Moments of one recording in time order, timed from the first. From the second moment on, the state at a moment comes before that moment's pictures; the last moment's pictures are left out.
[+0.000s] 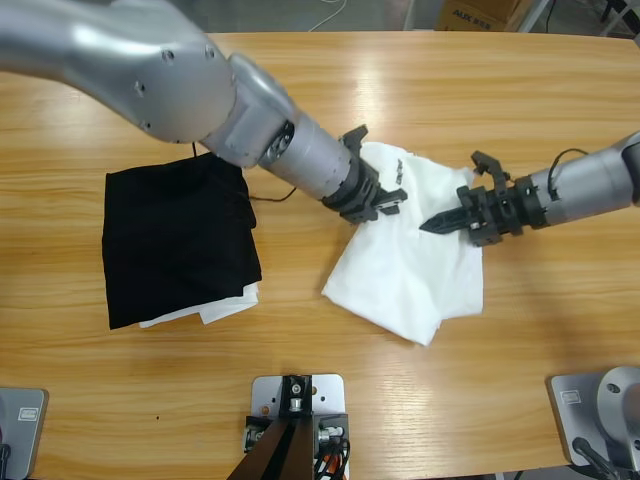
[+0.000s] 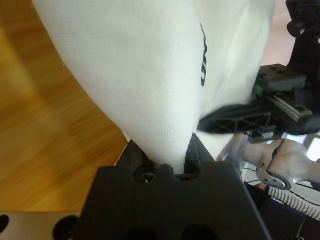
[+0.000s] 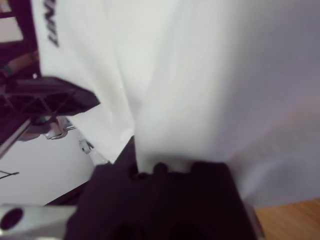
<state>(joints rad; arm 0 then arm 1) -0.96 2.21 -1.50 0.20 -0.41 -0.92 0.18 1.81 -0.63 0.12 0.86 0.29</state>
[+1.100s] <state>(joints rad) -0.85 1.66 -1.24 0.72 -0.19 -0.76 0.72 2.03 -1.67 0.68 0.78 0.48</state>
